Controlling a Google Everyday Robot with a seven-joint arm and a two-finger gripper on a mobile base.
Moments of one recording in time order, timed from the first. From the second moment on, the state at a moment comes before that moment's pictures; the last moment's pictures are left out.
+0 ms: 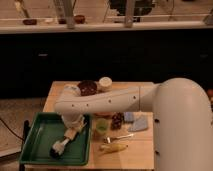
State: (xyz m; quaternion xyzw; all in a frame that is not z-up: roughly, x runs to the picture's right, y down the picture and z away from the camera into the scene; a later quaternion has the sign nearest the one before) arm -0.165 0.213 0.752 -0.26 -0.22 -0.52 0.78
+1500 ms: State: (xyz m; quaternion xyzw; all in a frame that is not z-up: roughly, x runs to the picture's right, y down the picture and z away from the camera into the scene) arm -0.184 0.222 0.730 -0.28 -0.31 -0.56 0.72
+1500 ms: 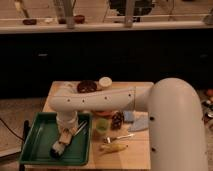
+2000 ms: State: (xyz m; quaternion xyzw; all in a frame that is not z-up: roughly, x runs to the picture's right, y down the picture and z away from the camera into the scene) arm -0.181 0.219 0.727 -0.28 -0.33 -0.56 0.71
